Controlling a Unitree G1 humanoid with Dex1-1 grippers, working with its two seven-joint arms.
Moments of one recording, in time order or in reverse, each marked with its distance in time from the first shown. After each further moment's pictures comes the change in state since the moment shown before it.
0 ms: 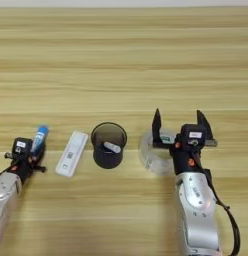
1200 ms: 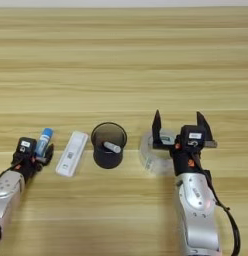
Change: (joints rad) left arm -0.086 0.024 -0.004 0.240 0.040 -0.057 0.031; right arm 0.001 -0.001 -0.001 0.014 -0.003 -0.001 -0.004
